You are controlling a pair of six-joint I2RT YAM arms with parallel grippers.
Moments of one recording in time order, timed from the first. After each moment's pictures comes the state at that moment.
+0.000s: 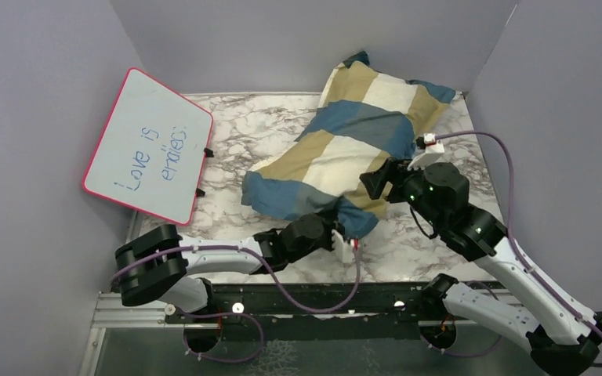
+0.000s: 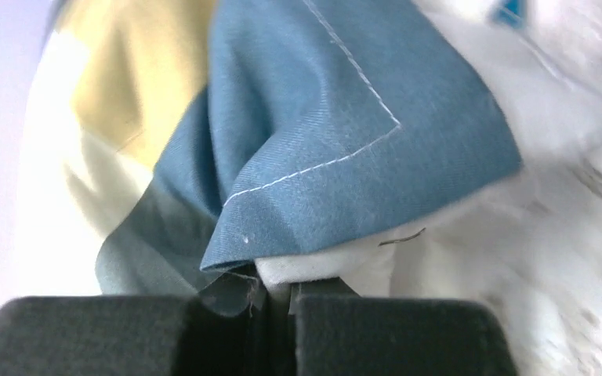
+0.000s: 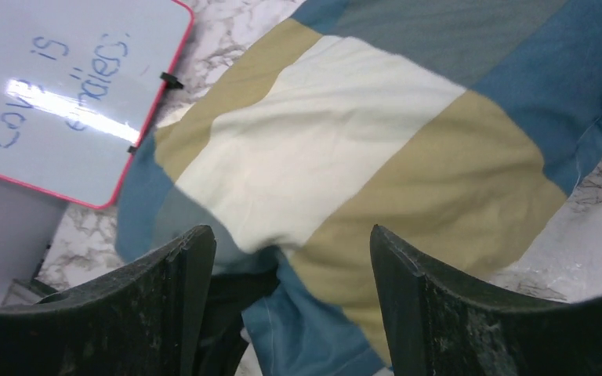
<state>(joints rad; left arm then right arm) -1.19 1.42 0.55 0.45 -0.14 1.07 0.71 0.84 0.94 -0.42 0.26 0.48</state>
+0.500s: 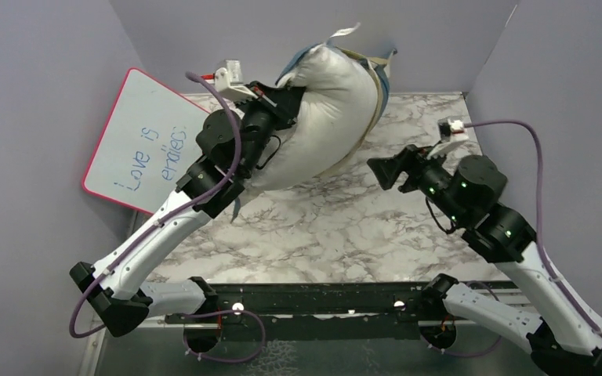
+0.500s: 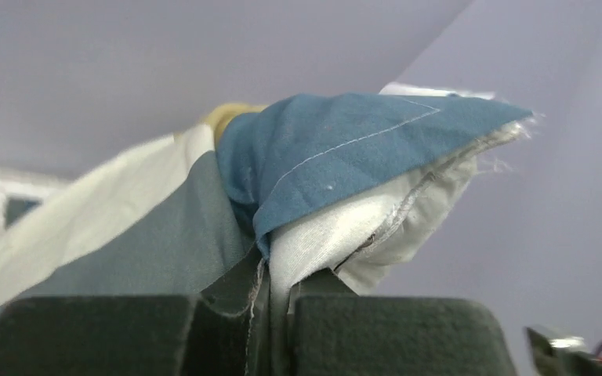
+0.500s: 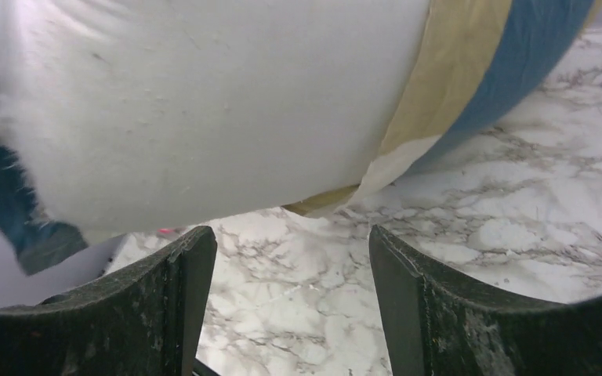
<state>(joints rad) -0.83 1.23 1.42 0.08 -0.39 -0.50 0.71 0.76 1.14 -0.46 0.17 0.44</state>
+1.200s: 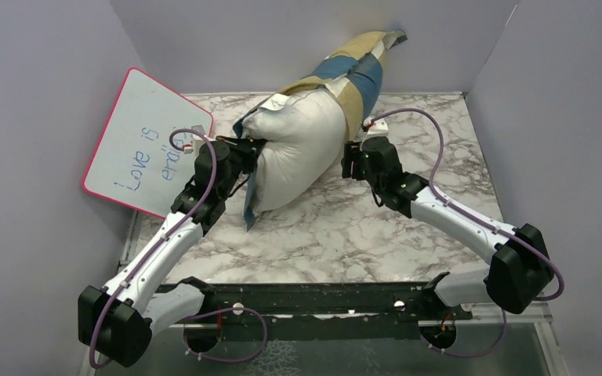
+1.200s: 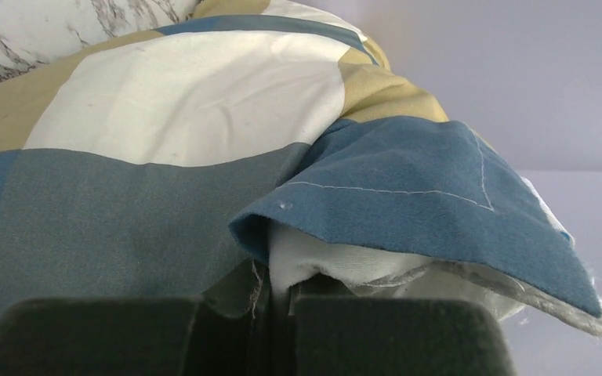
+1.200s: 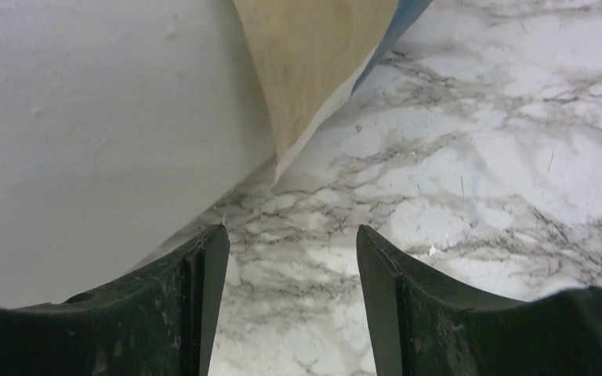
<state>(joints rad) -0.43 1.03 0.84 0.01 -0.18 -1.41 0.65 1.35 0.99 -0.15 0.38 0.31</state>
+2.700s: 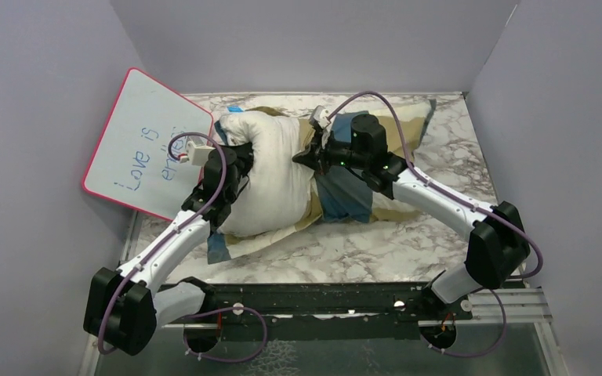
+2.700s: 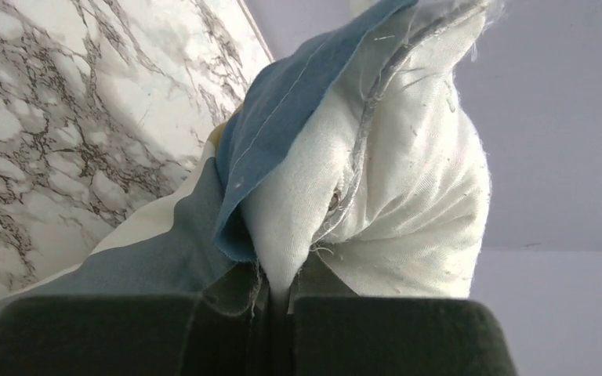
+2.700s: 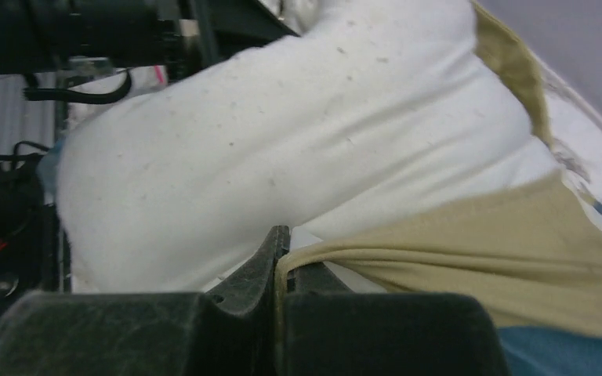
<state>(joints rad) -0.42 1.10 0.72 0.13 -0.39 -1.30 0.67 1.53 1.18 0.17 -0.51 -0.10</state>
